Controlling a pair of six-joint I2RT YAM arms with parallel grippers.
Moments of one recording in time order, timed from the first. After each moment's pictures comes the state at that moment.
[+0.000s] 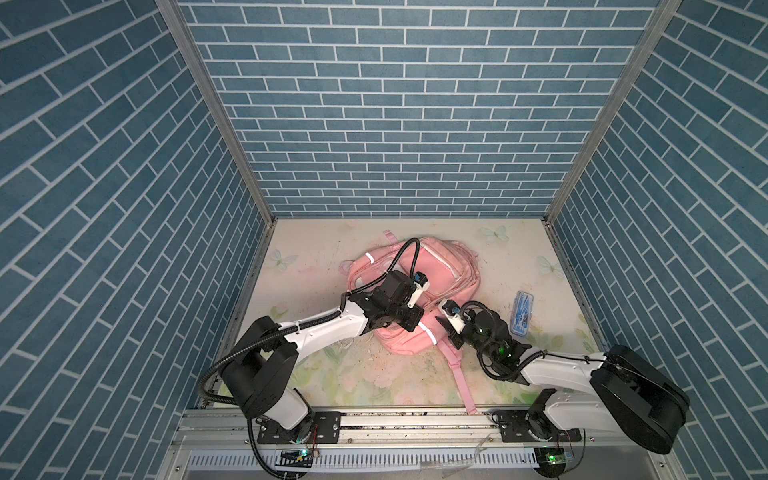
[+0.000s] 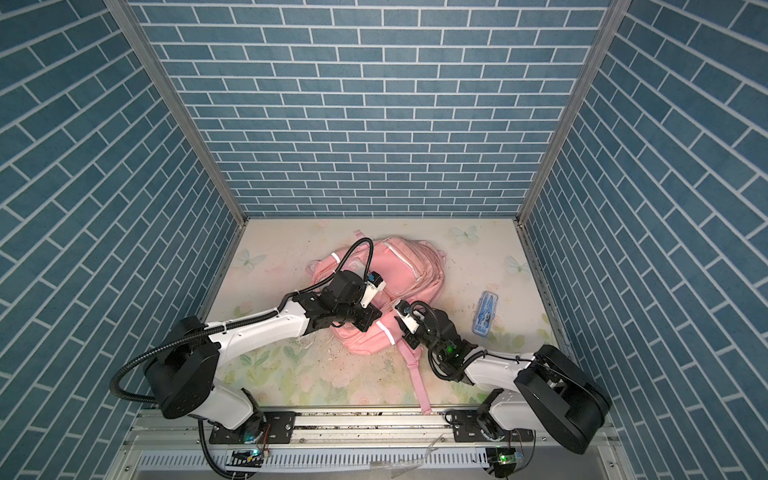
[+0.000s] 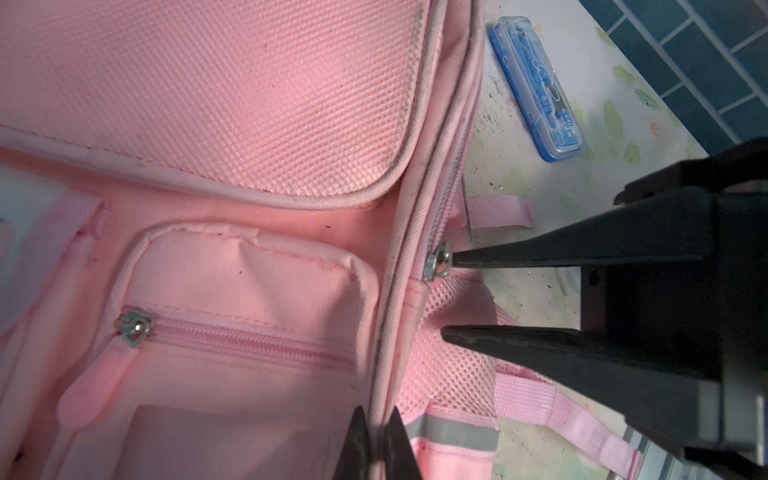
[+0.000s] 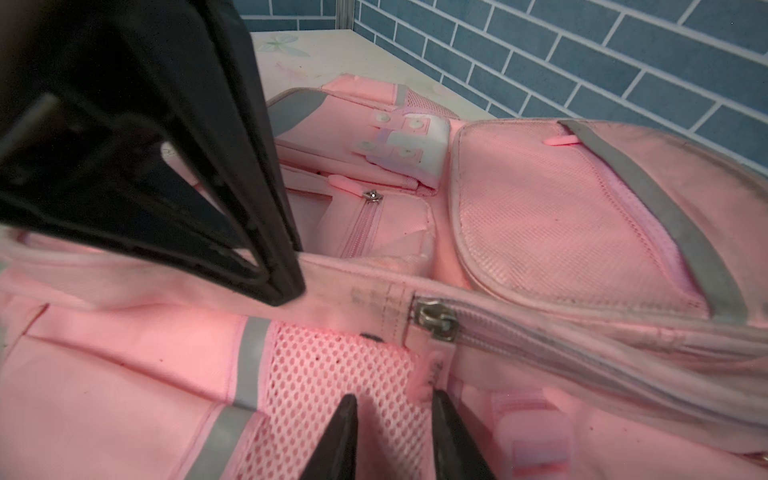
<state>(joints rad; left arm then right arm) -0.79 1.55 0.96 -0.23 0.23 -0.20 0.79 1.31 0.29 0.66 -0.01 -0.22</state>
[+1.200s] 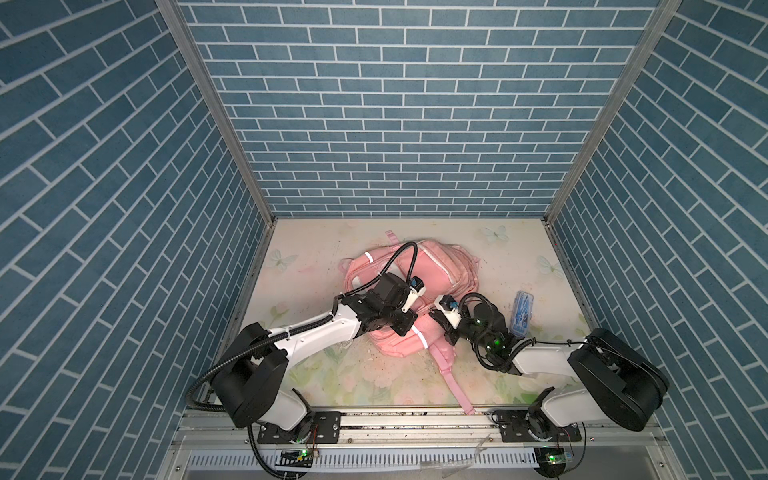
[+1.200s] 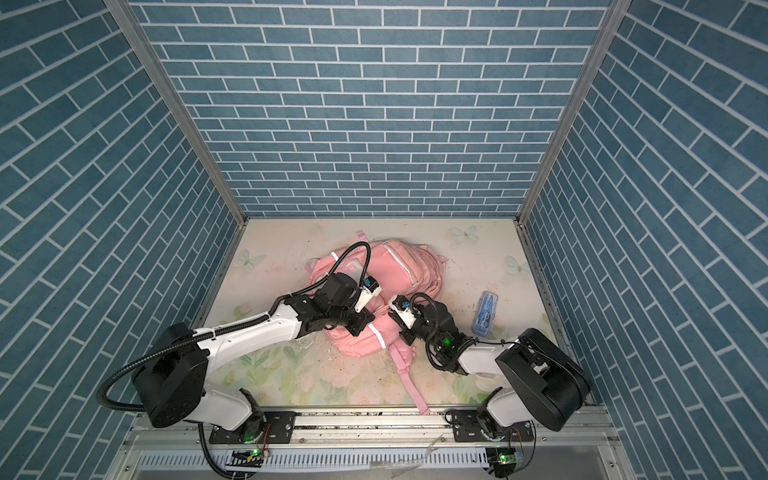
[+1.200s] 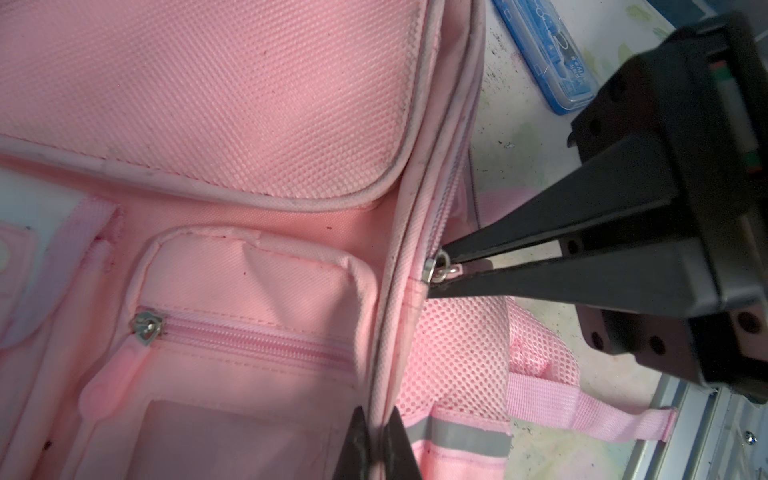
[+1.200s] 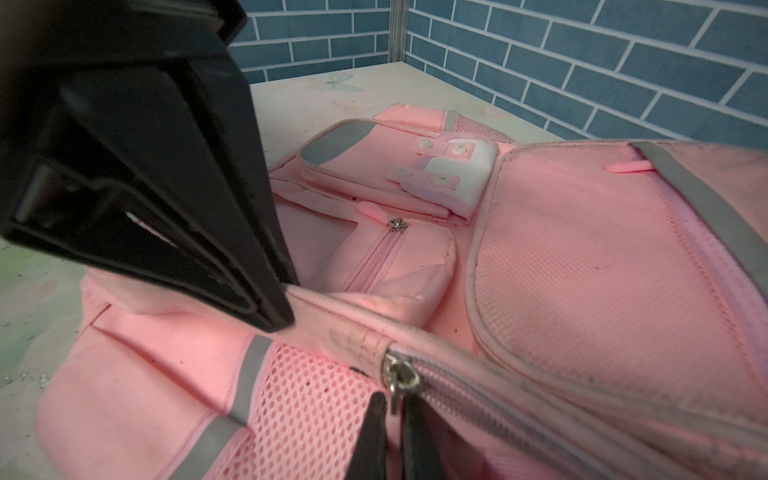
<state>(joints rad) -0.77 1.48 0.91 -0.28 0.23 -0.08 0.73 1.43 0.33 0.75 -0.26 -0.17</state>
